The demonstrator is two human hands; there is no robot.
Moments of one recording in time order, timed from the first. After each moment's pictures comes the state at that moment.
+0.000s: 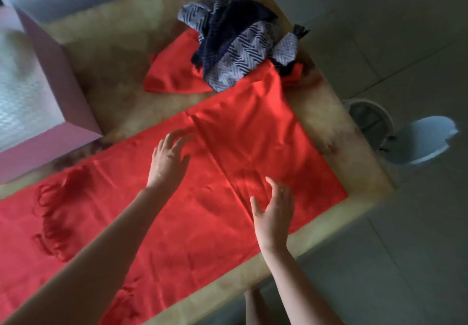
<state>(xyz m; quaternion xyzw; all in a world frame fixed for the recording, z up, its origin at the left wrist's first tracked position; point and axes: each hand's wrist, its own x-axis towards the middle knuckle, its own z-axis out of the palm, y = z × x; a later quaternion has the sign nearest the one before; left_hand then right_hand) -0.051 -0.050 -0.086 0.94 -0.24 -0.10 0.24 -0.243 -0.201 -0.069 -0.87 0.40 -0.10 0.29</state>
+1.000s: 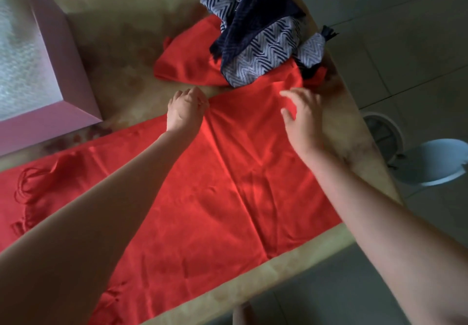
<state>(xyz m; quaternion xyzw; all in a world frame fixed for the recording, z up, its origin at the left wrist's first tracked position) 0.025 -0.110 -0.081 0.94 -0.12 -0.11 0.29 -0.085 -0.332 -0.066 -0.95 0.17 -0.13 0.21</state>
